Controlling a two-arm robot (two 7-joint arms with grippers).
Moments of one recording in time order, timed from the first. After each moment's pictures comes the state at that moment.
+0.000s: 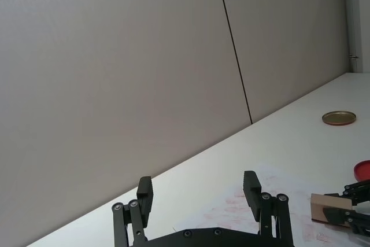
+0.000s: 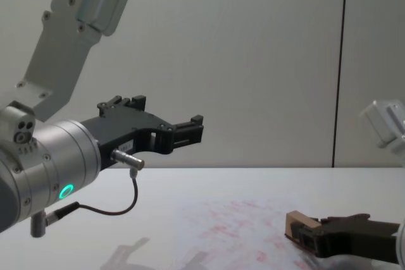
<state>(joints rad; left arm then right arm) -0.24 0.38 0.45 -1.63 -0.20 0.01 -0.01 0.29 0.21 -0.31 -1.27 0.18 0.19 0.36</state>
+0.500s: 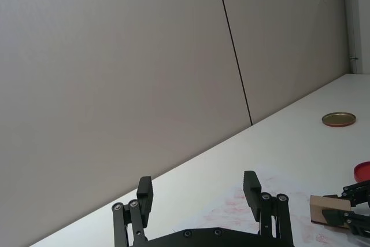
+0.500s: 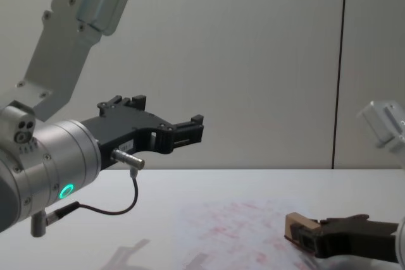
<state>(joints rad) -0.24 0.38 0.45 -1.63 -0.20 0.01 -0.01 0.30 0.21 -0.31 -1.26 0.17 0.21 0.38</state>
